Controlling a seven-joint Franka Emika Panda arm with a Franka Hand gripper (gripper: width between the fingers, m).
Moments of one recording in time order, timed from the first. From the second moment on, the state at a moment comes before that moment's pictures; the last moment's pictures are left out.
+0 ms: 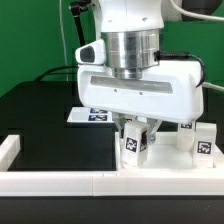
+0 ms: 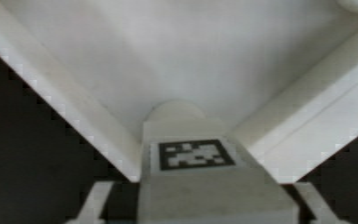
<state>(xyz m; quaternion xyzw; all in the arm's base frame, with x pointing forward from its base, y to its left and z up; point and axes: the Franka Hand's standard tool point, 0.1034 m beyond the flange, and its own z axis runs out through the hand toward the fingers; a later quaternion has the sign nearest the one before) 0.626 0.012 0.069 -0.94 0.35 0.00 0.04</state>
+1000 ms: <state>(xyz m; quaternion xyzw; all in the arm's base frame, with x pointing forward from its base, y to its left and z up) 0.627 0.002 0.065 -0.66 0.75 0.05 0.11</state>
